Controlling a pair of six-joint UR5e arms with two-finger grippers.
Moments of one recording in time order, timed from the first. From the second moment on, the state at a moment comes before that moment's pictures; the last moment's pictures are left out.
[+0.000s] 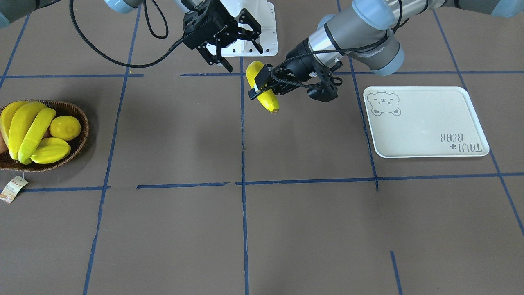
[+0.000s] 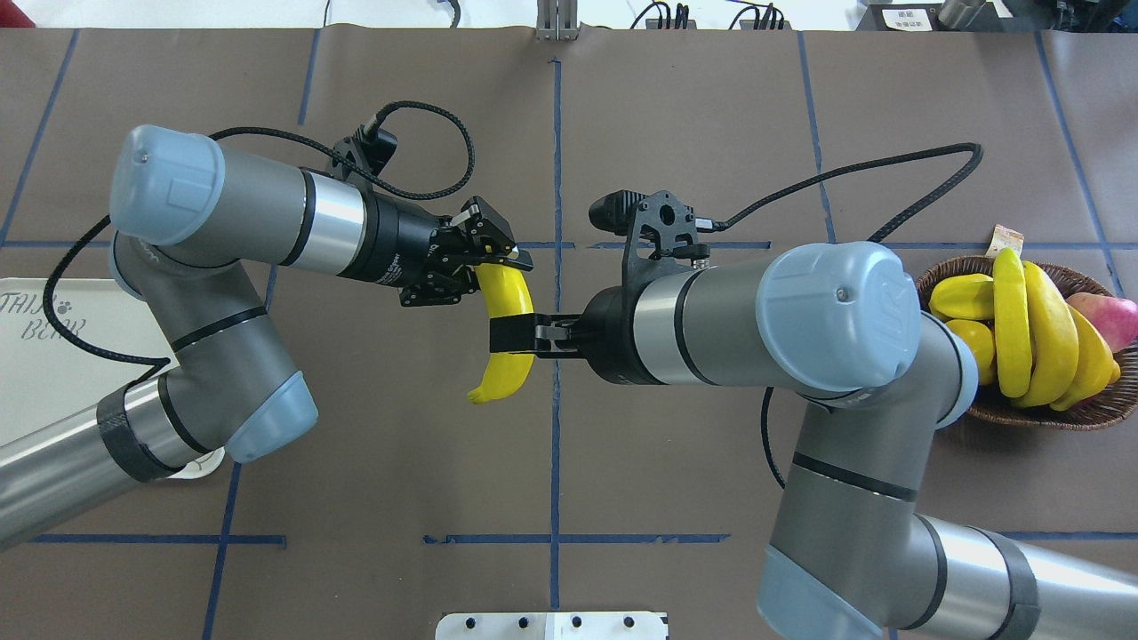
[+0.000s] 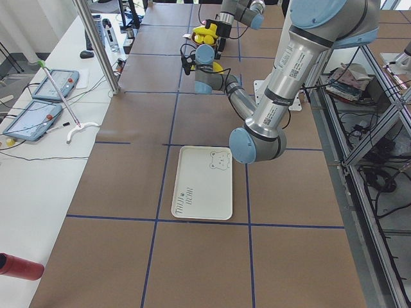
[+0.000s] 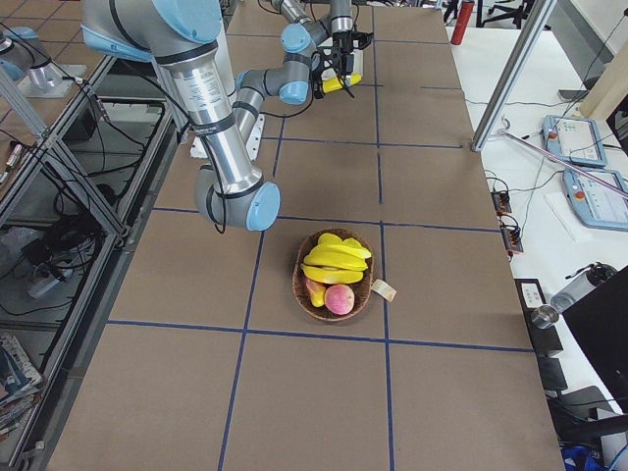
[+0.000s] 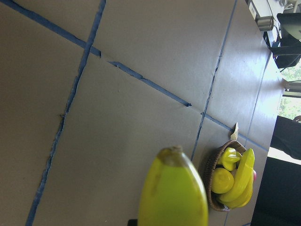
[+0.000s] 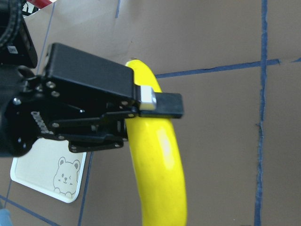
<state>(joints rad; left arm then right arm) -0.68 -2.10 -1.69 -2.47 -2.10 -1.89 0.45 -1.03 2.04 -1.21 1.79 1.36</state>
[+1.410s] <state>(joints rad) -0.96 -1.53 -1.85 -1.92 -2.07 -1.03 0.54 -1.09 2.17 -1.55 1.83 1.36</state>
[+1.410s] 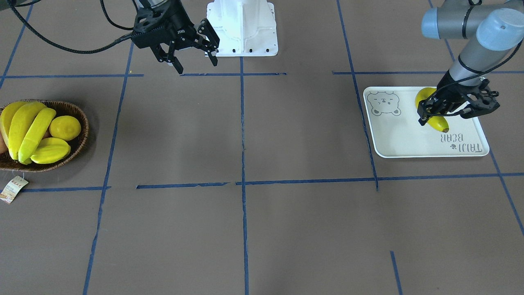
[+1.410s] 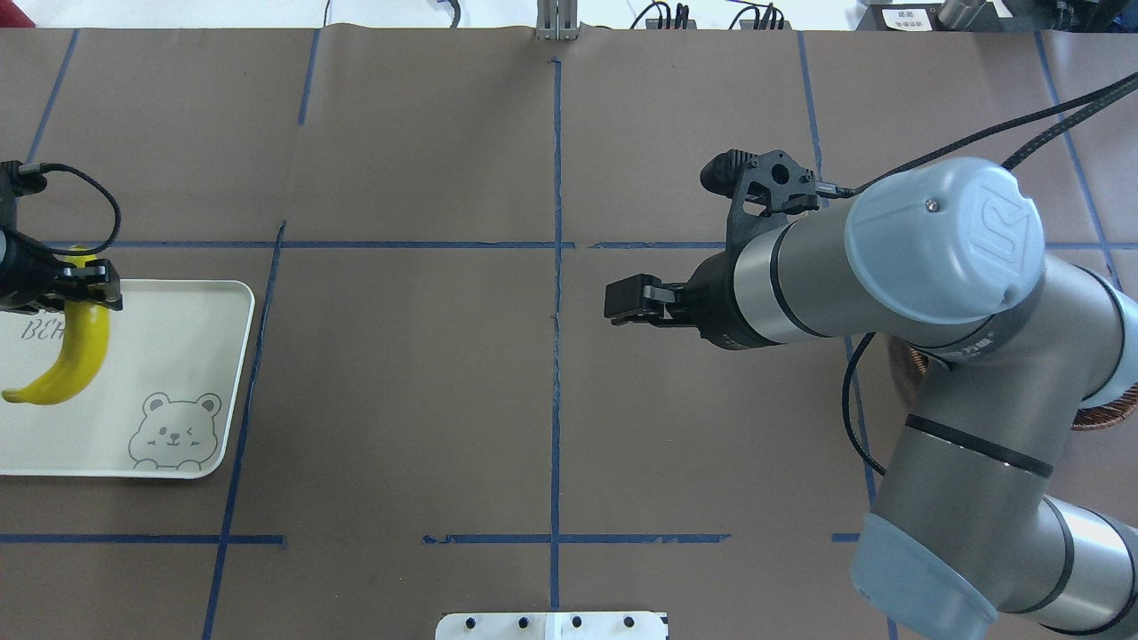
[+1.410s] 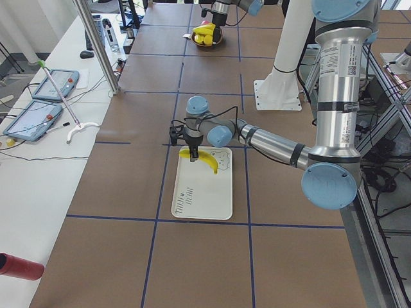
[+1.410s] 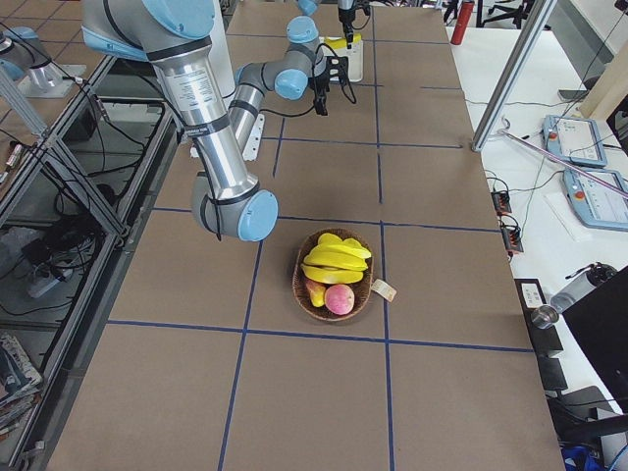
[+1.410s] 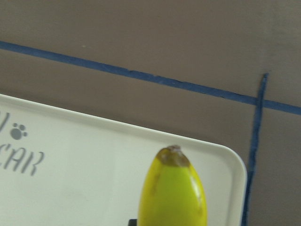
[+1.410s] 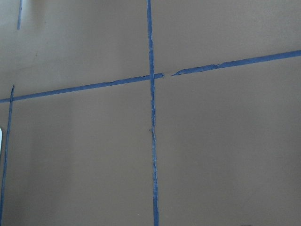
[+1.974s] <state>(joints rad) -0.97 -1.52 -1.72 -1.92 -2.05 -1.01 0.54 -1.10 2.17 -1.55 1.83 1.36</state>
